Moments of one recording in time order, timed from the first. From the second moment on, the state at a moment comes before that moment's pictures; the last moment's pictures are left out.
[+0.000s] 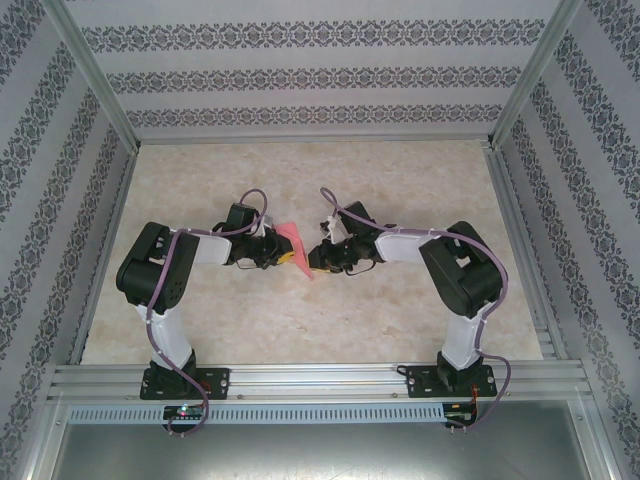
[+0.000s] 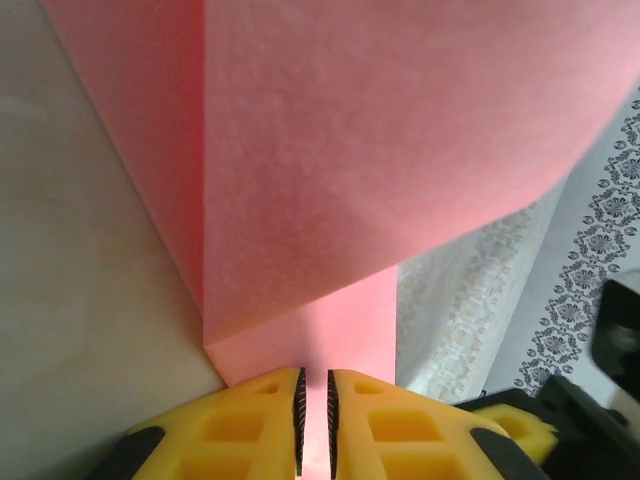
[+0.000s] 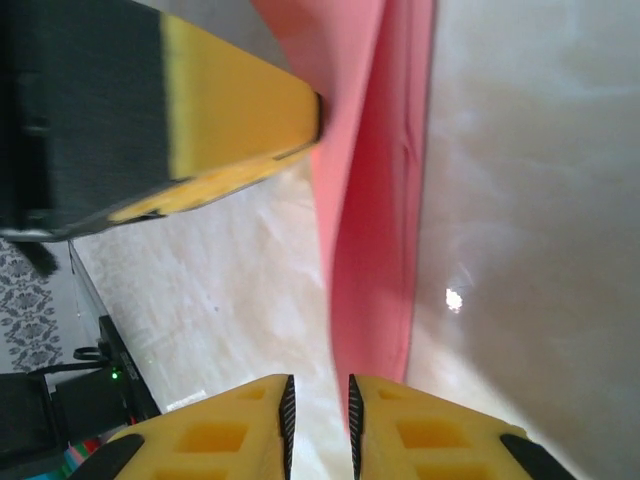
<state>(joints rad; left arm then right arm) -0.28 1.87 0.83 0.14 0.70 -0.94 0.56 1.86 0.99 -0.10 -0.72 0.64</state>
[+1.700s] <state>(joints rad) -0.28 1.89 0.87 0.07 0.70 -0.94 0.61 1.96 1.14 -0.28 -0.70 0.55</state>
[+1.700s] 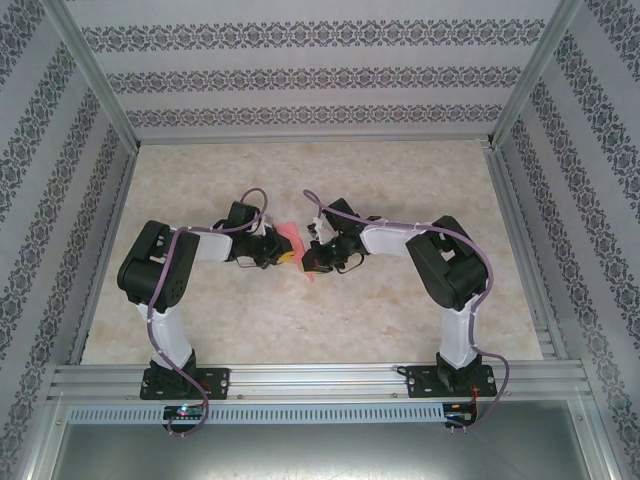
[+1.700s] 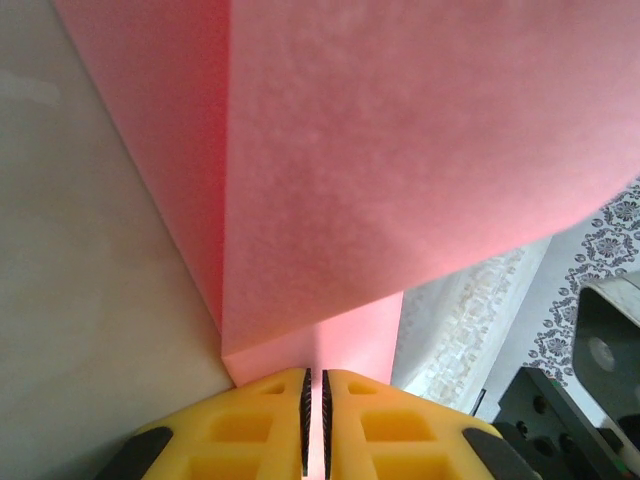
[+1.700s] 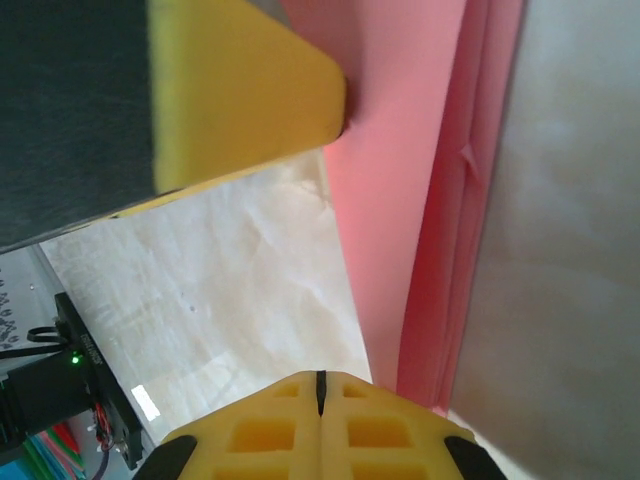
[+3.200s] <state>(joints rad) -0.28 1.90 0.92 0.00 0.72 -0.89 0.63 2.05 1.24 -0.35 -0.63 0.53</state>
